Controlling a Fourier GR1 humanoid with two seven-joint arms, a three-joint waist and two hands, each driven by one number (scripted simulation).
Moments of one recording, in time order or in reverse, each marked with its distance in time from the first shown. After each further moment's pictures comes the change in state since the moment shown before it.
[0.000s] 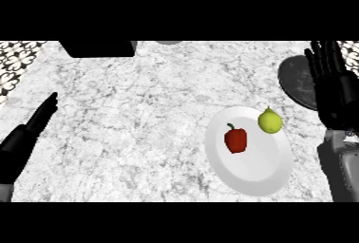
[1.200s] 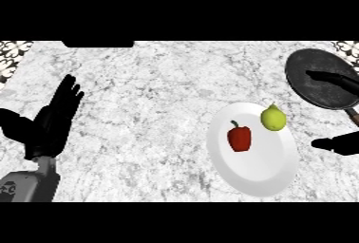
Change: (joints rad) left arm -0.165 -0.297 0.078 0.063 0.180 0.128 0.147; right arm 0.103 -0.407 0.026 0.104 0.222 0.484 -0.444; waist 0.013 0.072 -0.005
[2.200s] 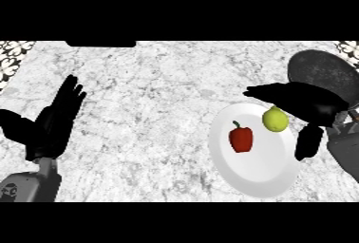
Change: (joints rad) left arm 0.006 -0.024 0.007 -0.030 -0.024 -0.018 0.026; right arm -0.296 0.011 0.408 -0.015 0.345 0.383 0.417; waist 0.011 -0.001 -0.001
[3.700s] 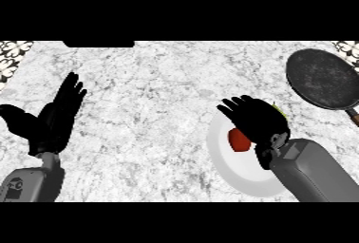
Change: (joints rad) left arm -0.033 -0.066 0.077 0.047 -0.067 -0.068 -0.002; right arm 0.052 0.302 0.080 -0.079 0.465 0.132 0.188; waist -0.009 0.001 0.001
